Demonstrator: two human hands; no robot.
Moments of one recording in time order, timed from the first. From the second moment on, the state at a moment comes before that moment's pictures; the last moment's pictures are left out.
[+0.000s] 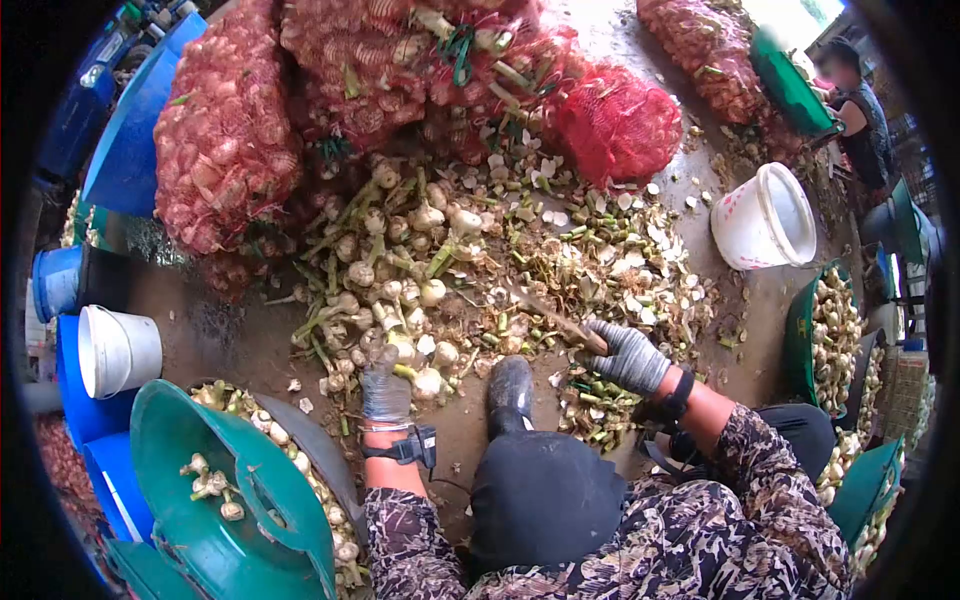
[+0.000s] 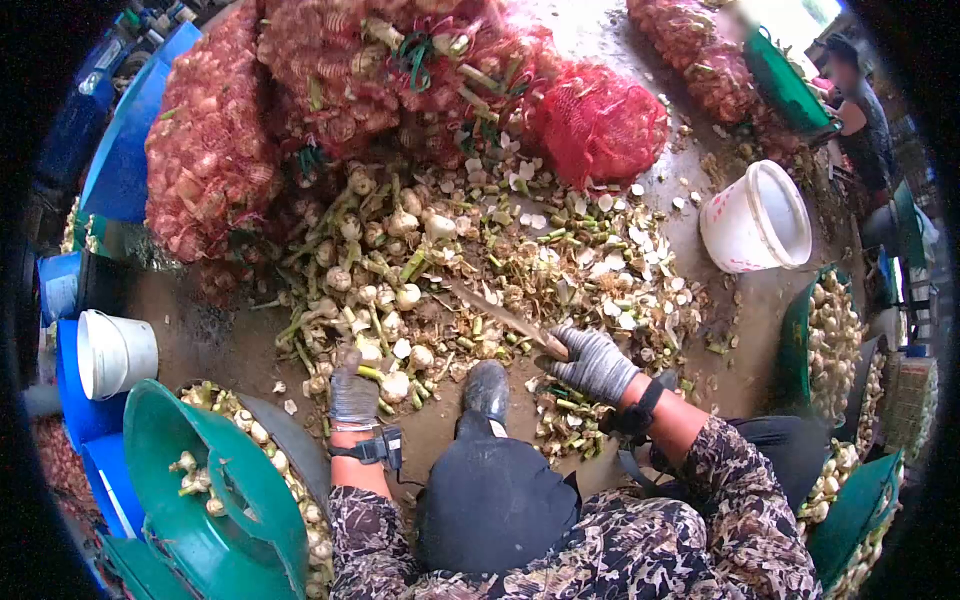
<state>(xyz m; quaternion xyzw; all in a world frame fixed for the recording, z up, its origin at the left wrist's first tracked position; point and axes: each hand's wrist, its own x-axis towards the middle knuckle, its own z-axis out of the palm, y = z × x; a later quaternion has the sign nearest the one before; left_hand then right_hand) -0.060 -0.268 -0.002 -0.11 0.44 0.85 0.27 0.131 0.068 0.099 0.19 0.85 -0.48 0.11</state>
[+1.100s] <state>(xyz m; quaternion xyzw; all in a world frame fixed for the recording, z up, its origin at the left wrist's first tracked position) 0.007 -0.261 0.285 0.30 0.10 0.94 0.16 0.166 0.097 0.056 0.27 0.85 -0.45 0.08</state>
